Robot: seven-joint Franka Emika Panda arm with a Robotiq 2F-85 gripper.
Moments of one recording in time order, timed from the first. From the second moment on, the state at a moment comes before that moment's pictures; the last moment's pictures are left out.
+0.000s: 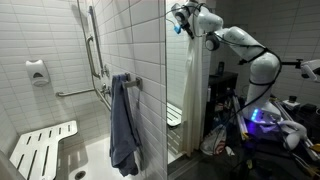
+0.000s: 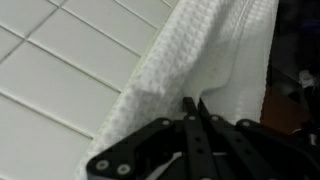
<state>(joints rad) 0.38 0.87 0.47 -0.36 0.39 1.27 -1.88</state>
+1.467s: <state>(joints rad) 0.43 0.89 0.49 -0.37 0.49 1.28 -1.95</state>
